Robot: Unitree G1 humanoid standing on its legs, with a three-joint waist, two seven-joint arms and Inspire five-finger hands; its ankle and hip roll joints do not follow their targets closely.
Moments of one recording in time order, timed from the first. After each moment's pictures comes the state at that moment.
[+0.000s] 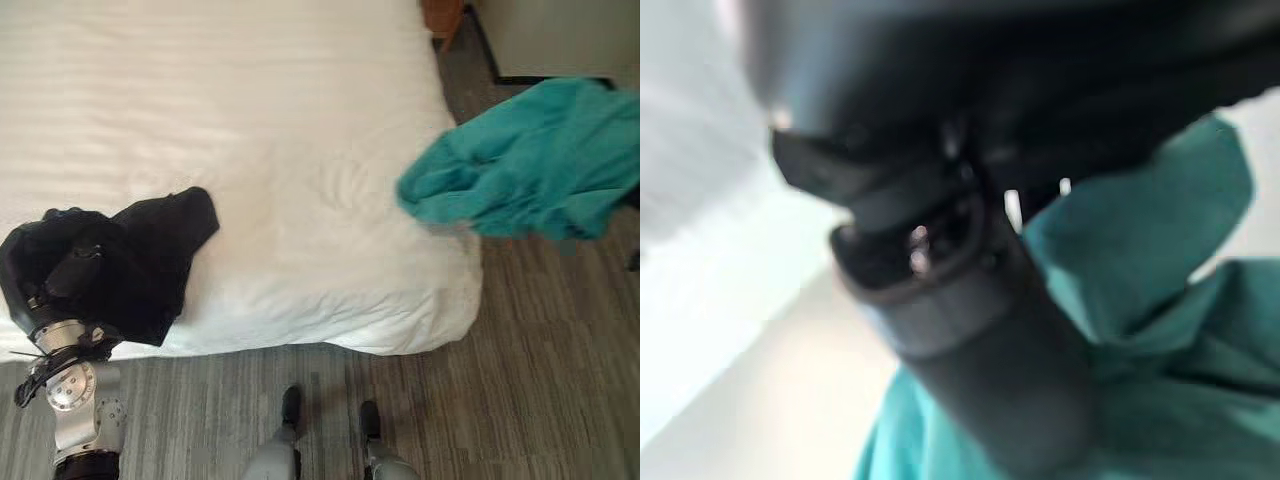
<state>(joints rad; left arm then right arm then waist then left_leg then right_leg) -0.03 0.48 0.35 0.20 -0.61 -0.42 0.27 -0.25 -0.97 -0.42 0.26 0.26 -0.24 -0.25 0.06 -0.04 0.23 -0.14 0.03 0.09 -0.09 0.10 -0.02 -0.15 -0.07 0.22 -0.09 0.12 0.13</state>
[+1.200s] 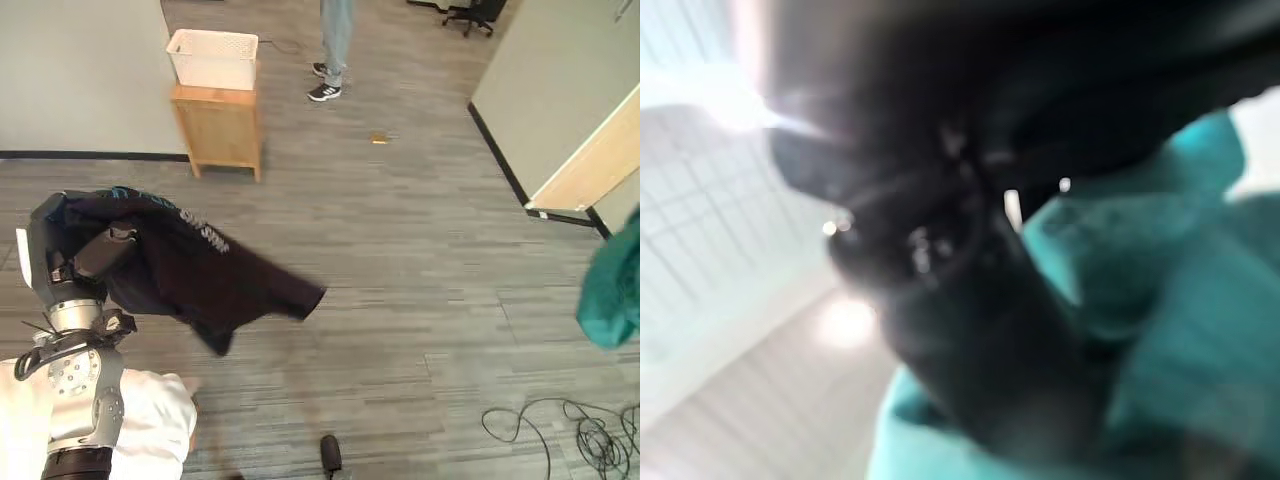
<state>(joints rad) -0.04 0.55 0.26 0.08 -0.58 -0.35 0.19 -0.02 -0.66 -0.55 0.19 0.39 -0.32 -0.36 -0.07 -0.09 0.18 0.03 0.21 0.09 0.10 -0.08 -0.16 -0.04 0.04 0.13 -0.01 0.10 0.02</state>
